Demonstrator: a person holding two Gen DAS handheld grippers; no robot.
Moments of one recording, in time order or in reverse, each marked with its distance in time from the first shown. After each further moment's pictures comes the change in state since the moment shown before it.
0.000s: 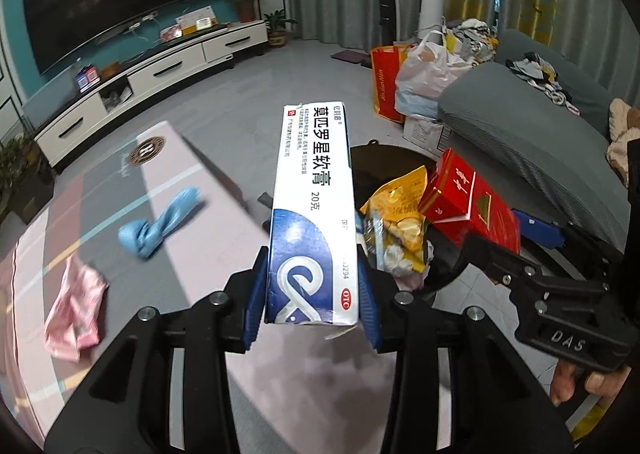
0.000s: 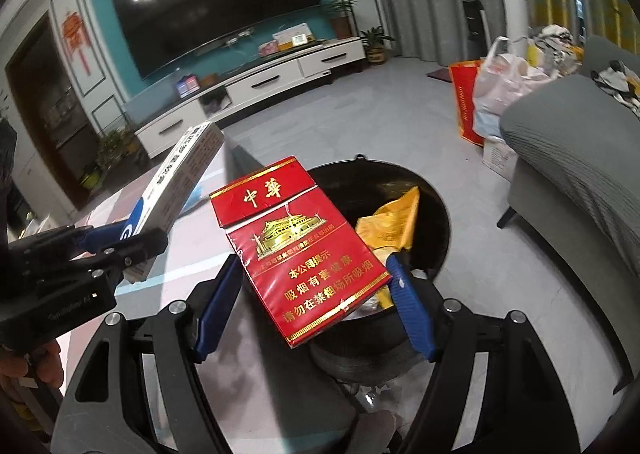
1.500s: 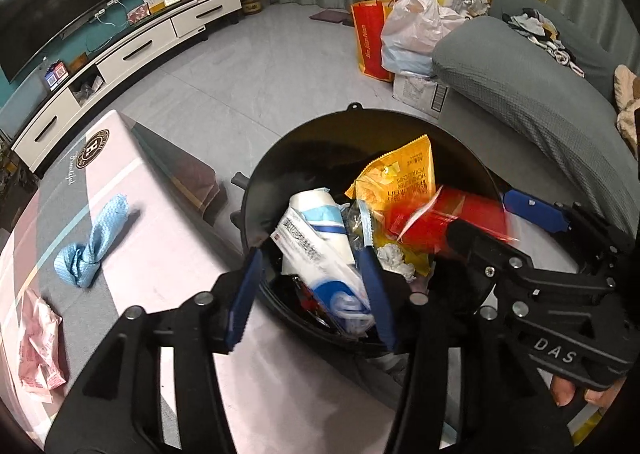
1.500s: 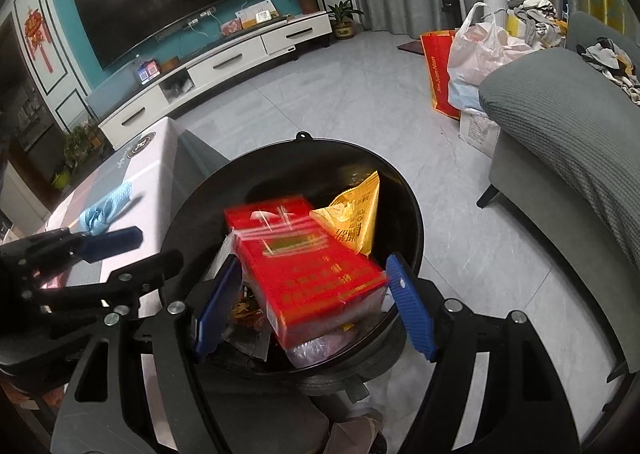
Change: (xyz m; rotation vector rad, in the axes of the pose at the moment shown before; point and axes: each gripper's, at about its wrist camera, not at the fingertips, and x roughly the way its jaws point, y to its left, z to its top) left arm 0.084 -0.029 0.021 0.061 0.136 -0.024; right arm 0.061 -0.034 0.011 0.047 0.094 -0.091
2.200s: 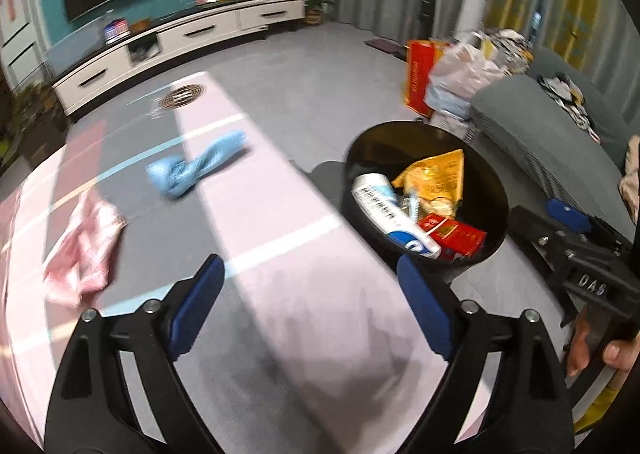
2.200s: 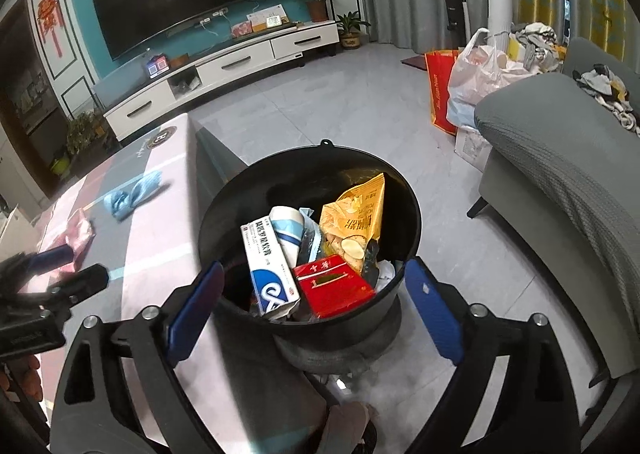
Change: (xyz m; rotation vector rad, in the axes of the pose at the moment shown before) left arm -0.088 0.071 -0.078 -0.240 -0.076 0.060; right arm -0.055 0.033 -0.013 -0.072 -0.027 -0.032
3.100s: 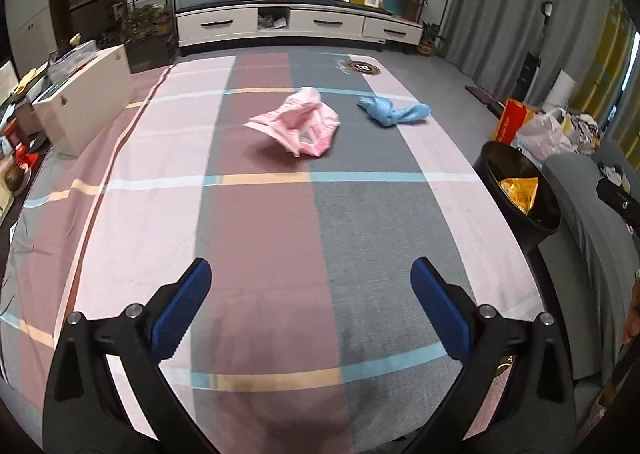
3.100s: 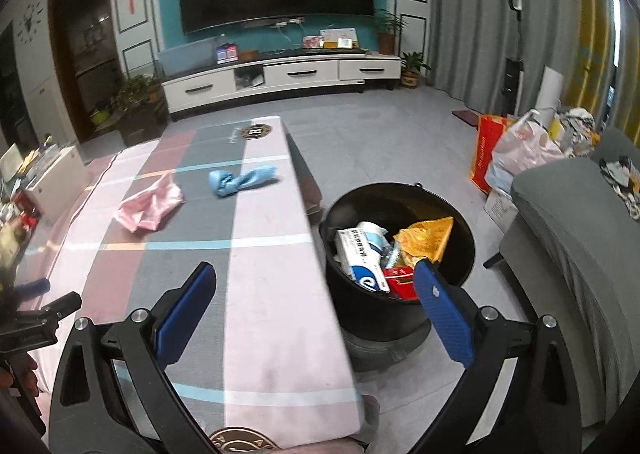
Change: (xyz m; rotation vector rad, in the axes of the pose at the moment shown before) left arm -0.115 0.146 -0.137 -0.359 -0.042 0.180; right arm -0.088 0.120 -0.017 -0.265 -0.068 0.070
